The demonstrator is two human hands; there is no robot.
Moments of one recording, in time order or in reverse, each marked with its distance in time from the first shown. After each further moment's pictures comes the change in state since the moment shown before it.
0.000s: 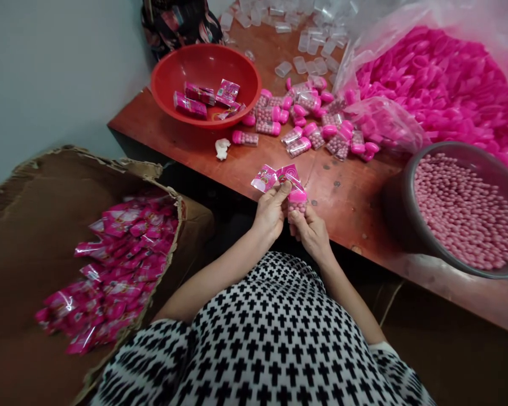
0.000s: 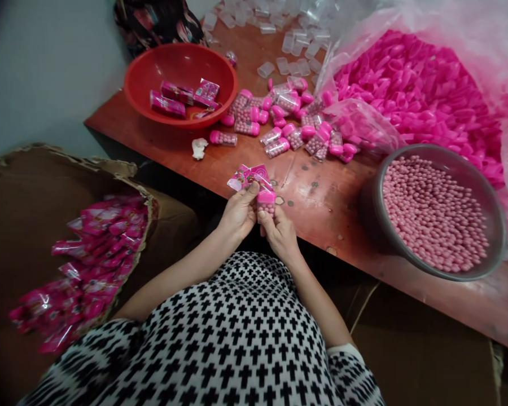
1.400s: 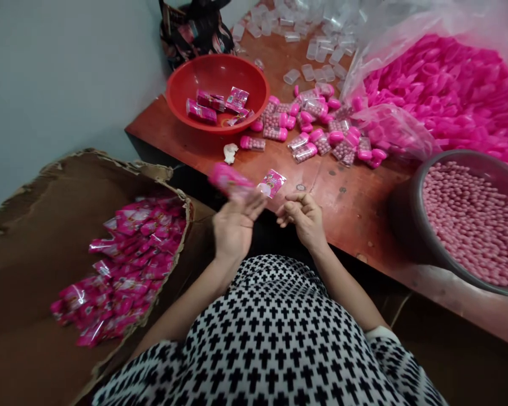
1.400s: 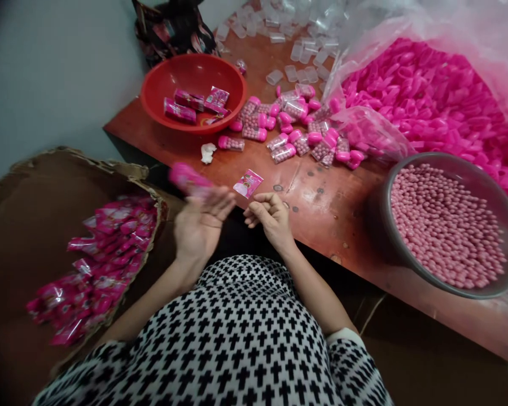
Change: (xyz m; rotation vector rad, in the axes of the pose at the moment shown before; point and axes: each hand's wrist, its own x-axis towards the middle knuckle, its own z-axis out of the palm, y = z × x) left_hand -0.045 0.044 -0.043 0.154 0.098 0.459; right_hand 0.034 -0.014 0.020 0.468 -0.075 -0.057
